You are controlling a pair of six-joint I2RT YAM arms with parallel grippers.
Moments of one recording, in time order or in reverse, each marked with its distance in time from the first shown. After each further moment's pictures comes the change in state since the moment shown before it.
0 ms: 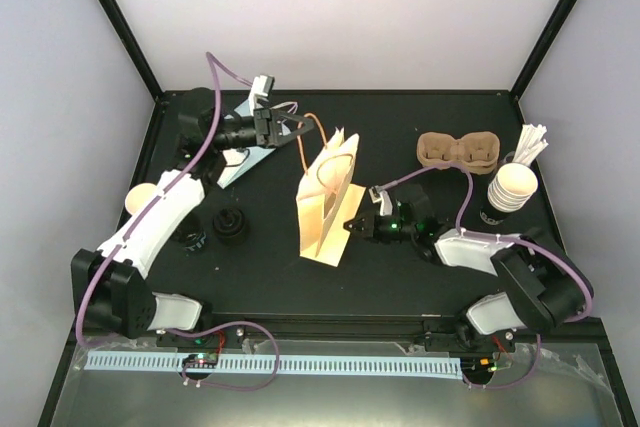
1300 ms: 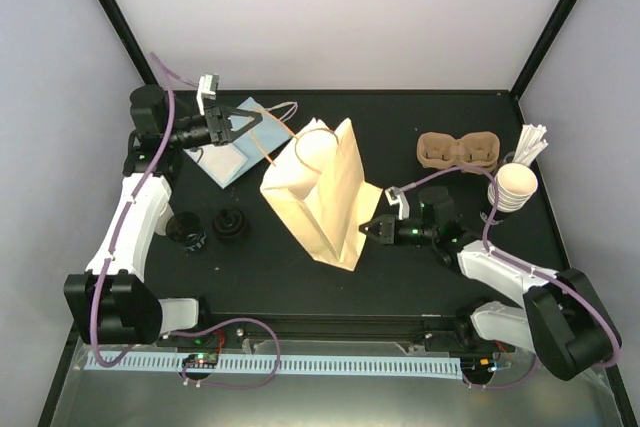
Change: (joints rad) left arm 0.367 -0.071 0.018 -0.317 0.132 0.246; right arm -0.122 -0.267 -0.072 -0.188 -0.132 -0.191
